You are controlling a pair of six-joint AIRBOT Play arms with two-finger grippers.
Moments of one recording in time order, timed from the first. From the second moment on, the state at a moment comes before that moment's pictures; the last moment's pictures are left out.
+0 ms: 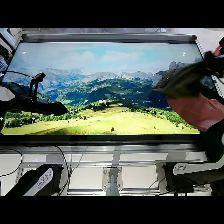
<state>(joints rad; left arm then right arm) 0.15 -0.98 0.96 1.02 -1.37 -1.15 -0.52 -1.54 1.93 -1.00 1.72 1.56</state>
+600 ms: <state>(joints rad) 0.15 -0.98 0.96 1.02 -1.37 -1.15 -0.87 -1.58 1.92 -1.23 1.71 1.53</state>
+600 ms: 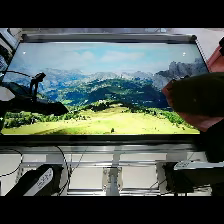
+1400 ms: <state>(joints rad) 0.15 -0.98 0.96 1.04 -1.31 -1.15 -0.90 -1.69 1.97 -1.43 1.48 1.56</state>
